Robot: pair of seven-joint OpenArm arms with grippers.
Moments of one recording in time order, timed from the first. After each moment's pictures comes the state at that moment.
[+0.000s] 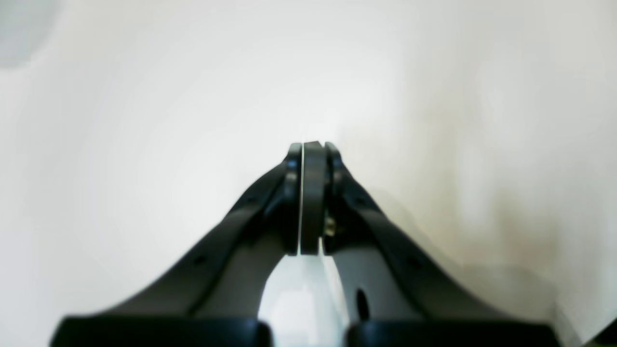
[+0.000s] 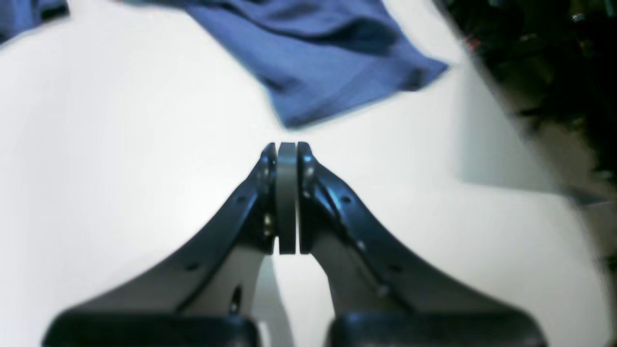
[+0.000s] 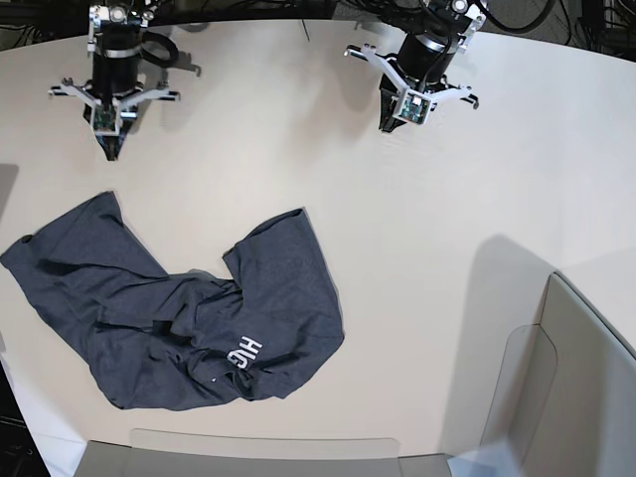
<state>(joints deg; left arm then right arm) 36.0 -9.9 10.5 117.3 0.1 -2.8 24.3 -33.5 2.1 14.4 112.1 -7.2 -0.7 -9.7</state>
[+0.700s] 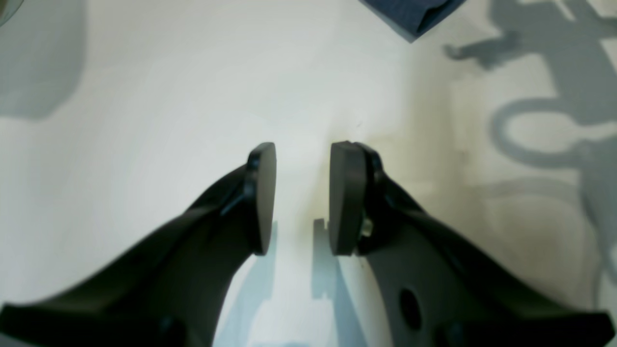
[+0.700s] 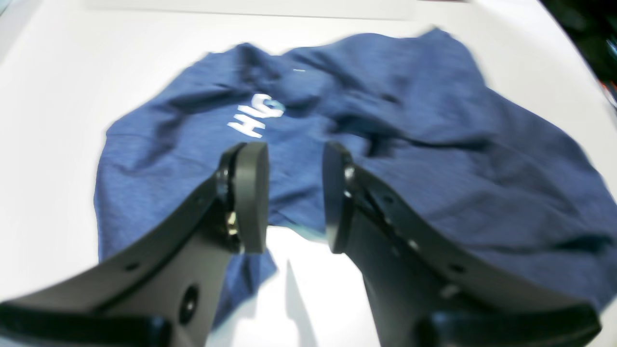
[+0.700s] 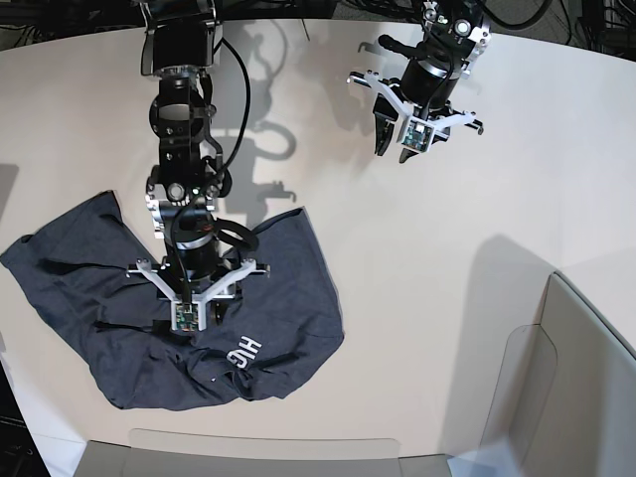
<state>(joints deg) 29.9 -9.6 10.5 117.4 -0.1 -2.6 28.4 9.5 -2.7 -3.9 98.9 -7.4 -1.8 -37.8</state>
